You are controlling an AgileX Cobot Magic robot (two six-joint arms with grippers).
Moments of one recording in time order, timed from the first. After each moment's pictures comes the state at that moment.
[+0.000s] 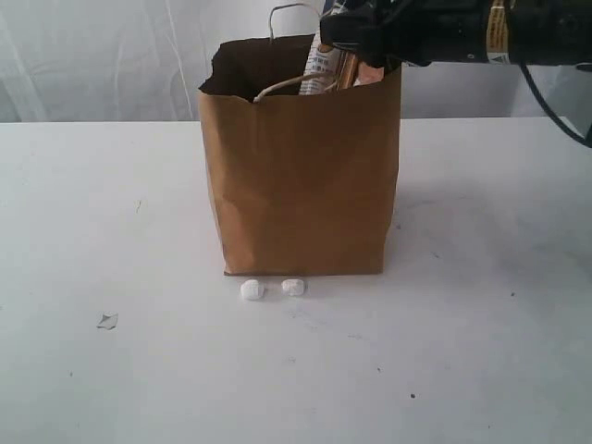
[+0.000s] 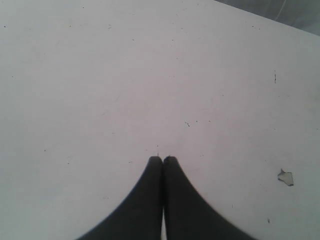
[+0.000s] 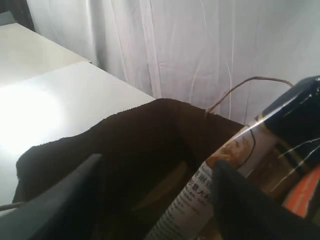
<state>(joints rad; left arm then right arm) -0.02 0.06 -0.10 0.34 0.58 -0.63 0.16 1.67 -1.27 -1.50 -0.76 1.45</state>
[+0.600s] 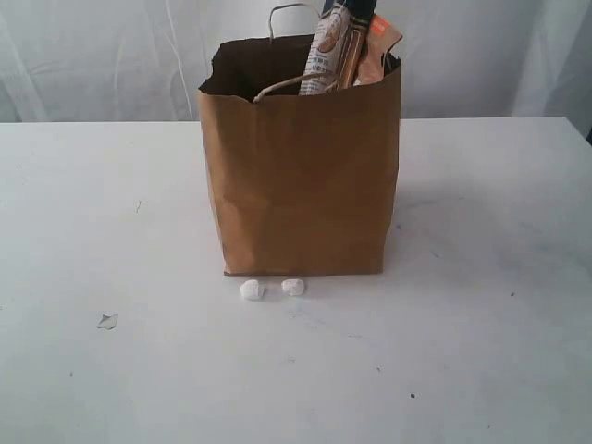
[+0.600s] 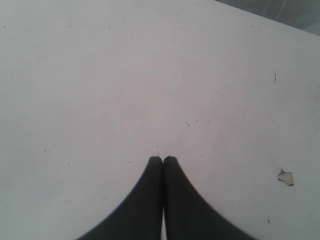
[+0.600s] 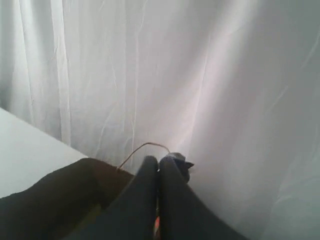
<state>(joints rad) -0.02 0.06 -0.10 0.34 0.58 -0.63 0.07 1.27 -1.23 -1.74 -0.51 1.68</state>
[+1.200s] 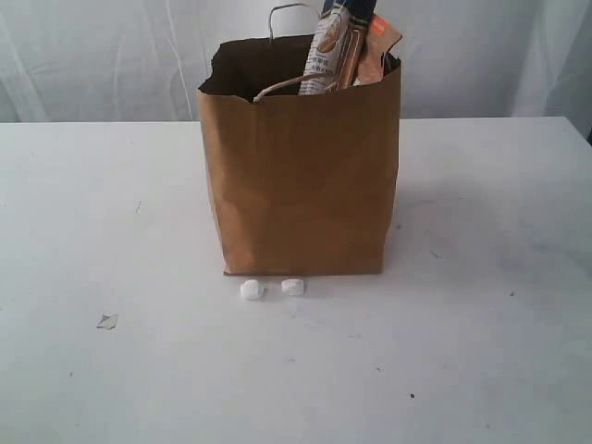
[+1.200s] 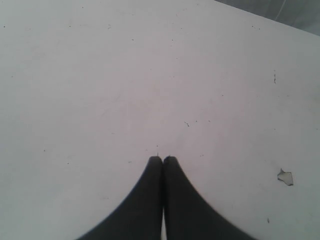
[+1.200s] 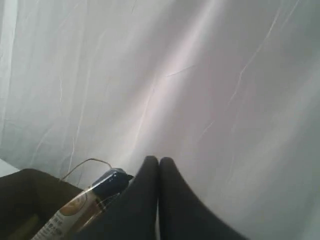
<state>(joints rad) -0.02 0.06 -0.10 0.34 0.58 -0.63 0.07 1.07 -1.14 -1.75 -0.34 1.53</state>
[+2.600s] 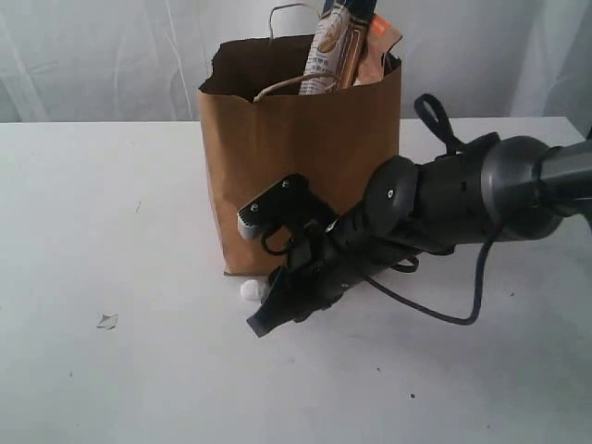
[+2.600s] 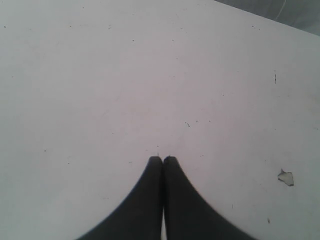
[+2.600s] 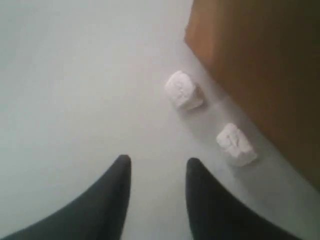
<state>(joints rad) -0.02 0.06 -0.10 0.34 0.58 -0.63 0.65 1.83 -1.03 0.68 0.34 -0.82</state>
